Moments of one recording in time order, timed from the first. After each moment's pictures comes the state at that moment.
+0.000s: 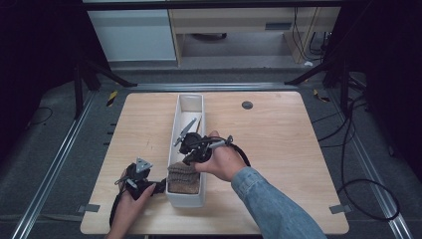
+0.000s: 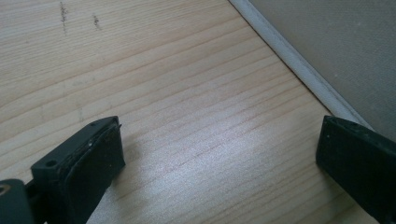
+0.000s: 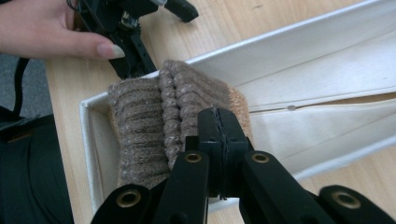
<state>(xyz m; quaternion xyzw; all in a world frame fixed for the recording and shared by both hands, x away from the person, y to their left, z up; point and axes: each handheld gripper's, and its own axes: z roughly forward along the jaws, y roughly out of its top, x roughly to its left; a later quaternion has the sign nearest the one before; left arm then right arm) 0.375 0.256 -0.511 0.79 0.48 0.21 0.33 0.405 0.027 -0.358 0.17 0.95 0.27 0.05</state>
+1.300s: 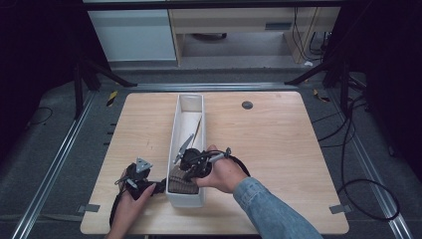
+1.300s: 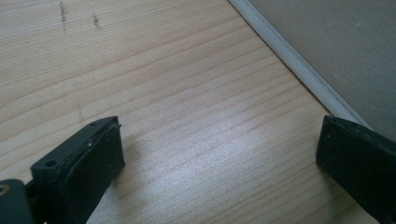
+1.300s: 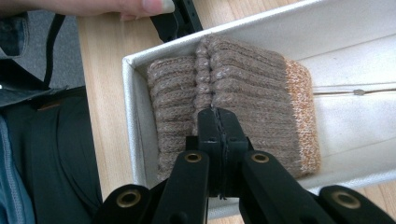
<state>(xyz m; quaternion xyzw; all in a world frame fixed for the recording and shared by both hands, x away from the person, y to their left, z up) 0.375 0.256 -0.511 0.79 0.48 0.21 0.32 0.382 0.029 -0.384 0.14 0.96 0.25 0.01</state>
